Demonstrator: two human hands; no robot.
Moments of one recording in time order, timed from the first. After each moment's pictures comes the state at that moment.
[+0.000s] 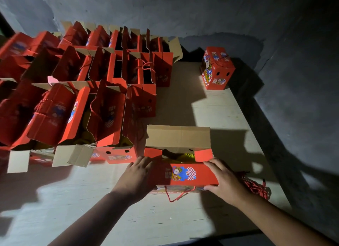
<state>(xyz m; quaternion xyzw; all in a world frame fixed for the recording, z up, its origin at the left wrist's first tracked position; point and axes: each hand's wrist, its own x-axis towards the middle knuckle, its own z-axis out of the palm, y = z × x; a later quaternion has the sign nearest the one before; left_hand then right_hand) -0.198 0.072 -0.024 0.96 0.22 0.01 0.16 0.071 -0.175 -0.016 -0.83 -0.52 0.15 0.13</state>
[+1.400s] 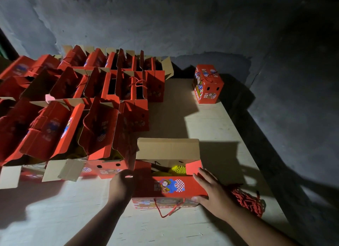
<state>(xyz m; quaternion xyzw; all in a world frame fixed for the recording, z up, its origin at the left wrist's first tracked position) -0.177 0.062 -0.031 0.65 0.54 0.19 0.50 0.078 -0.184 -0.032 -0.84 -0.50 0.19 0.08</state>
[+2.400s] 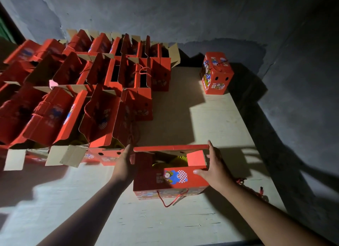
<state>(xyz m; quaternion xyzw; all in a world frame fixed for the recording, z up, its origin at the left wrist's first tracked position) -0.160 0.074 -0.016 0.72 0.46 0.19 0.49 0.103 -0.140 -0.014 -0.87 -0.36 0.21 0.27</state>
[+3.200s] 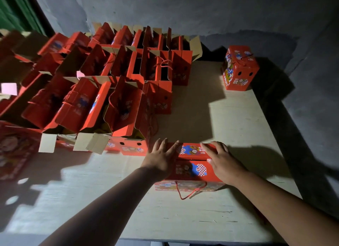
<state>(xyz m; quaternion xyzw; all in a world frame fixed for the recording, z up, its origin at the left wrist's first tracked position) -0.135 0.065 -0.022 0.92 0.32 -0.08 0.19 0.098 -0.103 -0.013 -0.81 -0.58 0.13 0.02</state>
